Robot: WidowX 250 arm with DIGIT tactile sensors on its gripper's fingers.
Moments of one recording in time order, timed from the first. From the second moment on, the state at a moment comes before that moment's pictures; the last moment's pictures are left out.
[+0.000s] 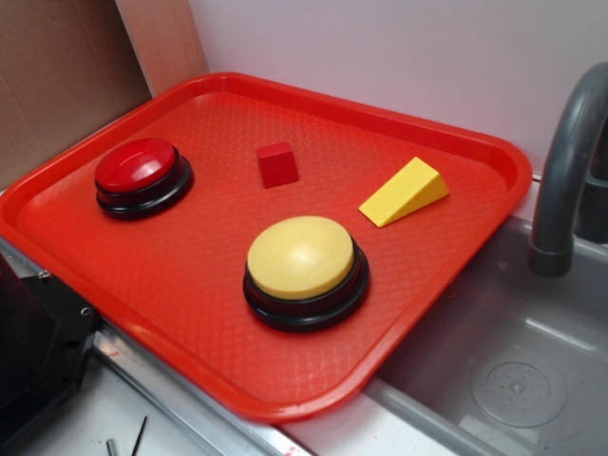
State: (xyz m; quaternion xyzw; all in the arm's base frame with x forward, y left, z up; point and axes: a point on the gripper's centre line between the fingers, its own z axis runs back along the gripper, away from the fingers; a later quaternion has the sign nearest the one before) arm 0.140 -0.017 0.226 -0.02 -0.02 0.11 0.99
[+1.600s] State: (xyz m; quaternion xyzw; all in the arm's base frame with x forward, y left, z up) arm 0.272 -0.027 0.048 0.07 -0.05 0.46 0.88
